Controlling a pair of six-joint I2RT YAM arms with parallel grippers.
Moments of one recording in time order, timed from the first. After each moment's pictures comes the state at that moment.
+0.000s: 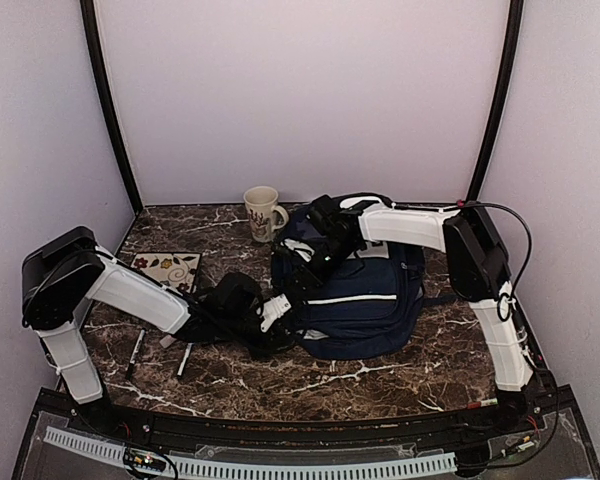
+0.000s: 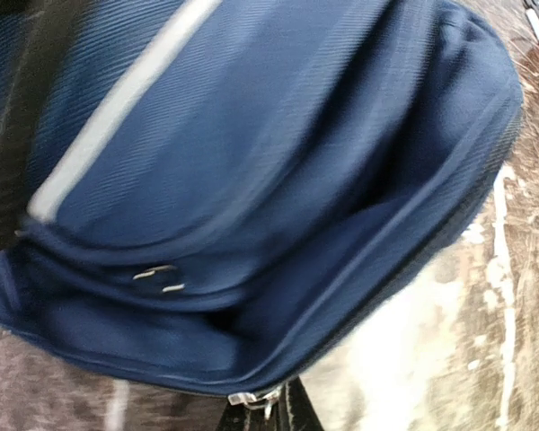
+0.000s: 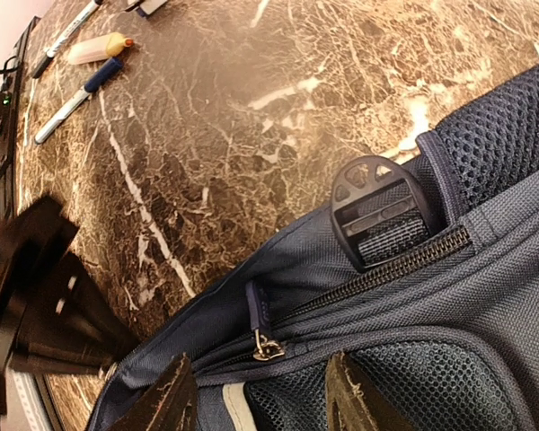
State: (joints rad) left arm -0.91 1.78 0.76 0.22 0.22 0.11; right arm 0.75 2.32 1.90 -0.78 -0.58 -0.24
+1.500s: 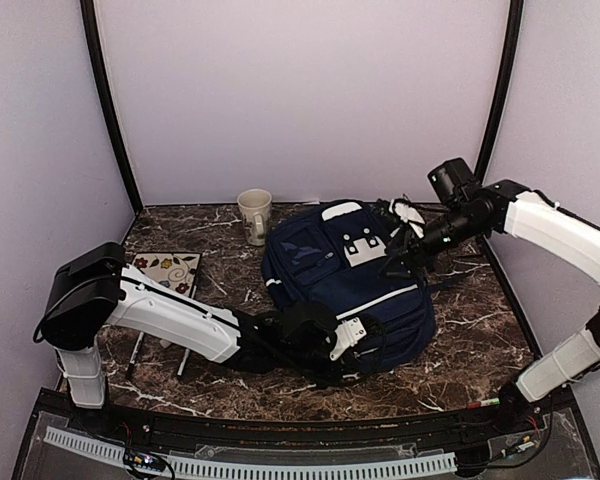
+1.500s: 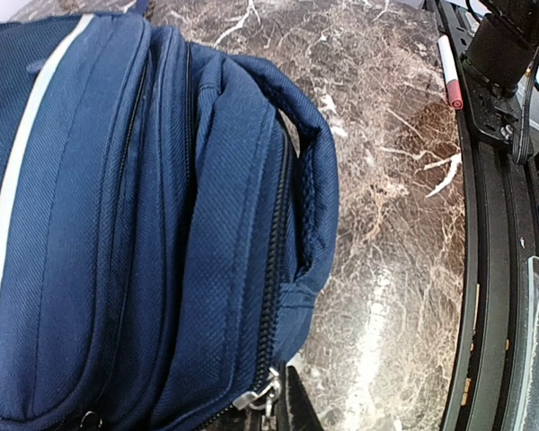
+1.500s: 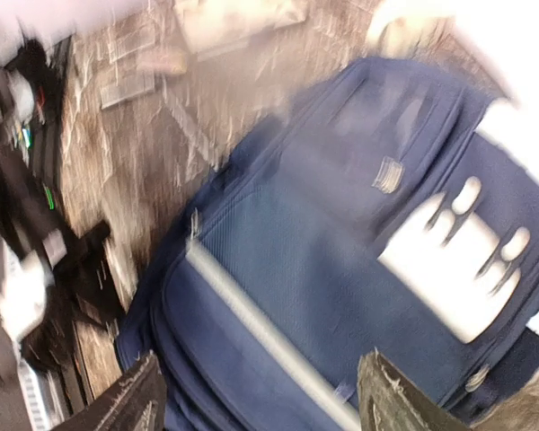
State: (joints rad) left arm -1.27 1.93 1.12 0.14 -0.02 -0.02; right arm 0.49 1.44 1.32 -0.82 -0.60 -0.52
